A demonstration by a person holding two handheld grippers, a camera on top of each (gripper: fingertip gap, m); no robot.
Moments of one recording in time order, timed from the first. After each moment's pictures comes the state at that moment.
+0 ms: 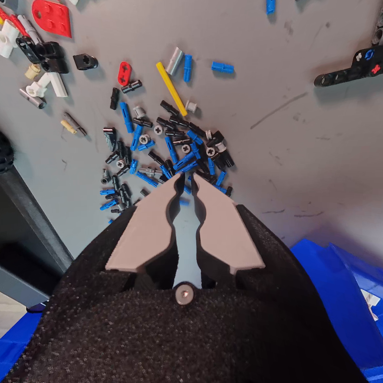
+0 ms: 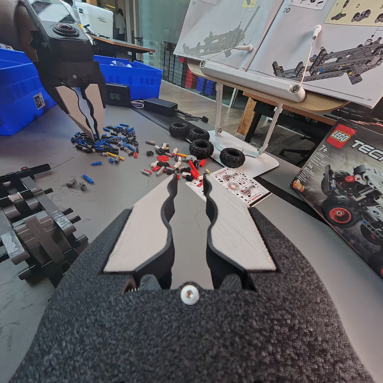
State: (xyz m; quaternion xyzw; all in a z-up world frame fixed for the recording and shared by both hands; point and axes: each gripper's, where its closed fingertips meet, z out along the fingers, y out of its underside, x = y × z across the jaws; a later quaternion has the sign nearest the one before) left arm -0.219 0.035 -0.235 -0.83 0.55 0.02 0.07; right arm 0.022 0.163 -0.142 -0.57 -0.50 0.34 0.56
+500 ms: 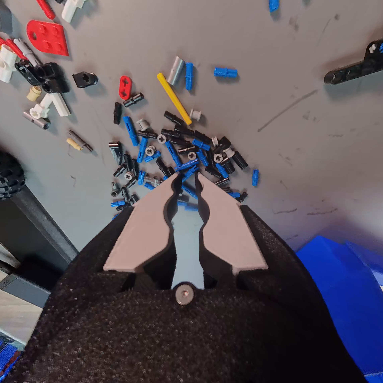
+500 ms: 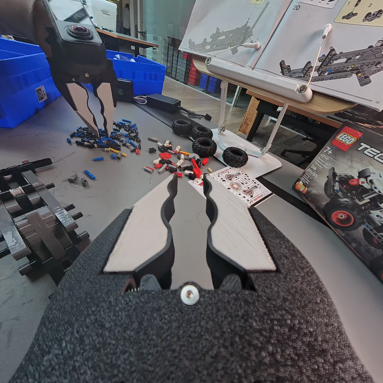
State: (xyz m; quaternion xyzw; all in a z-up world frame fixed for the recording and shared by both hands) left arm -0.217 0.044 -0.238 -0.81 0.58 0.02 0.04; right arm 0.020 0.159 -0.144 -0.56 -0.51 0.34 0.56
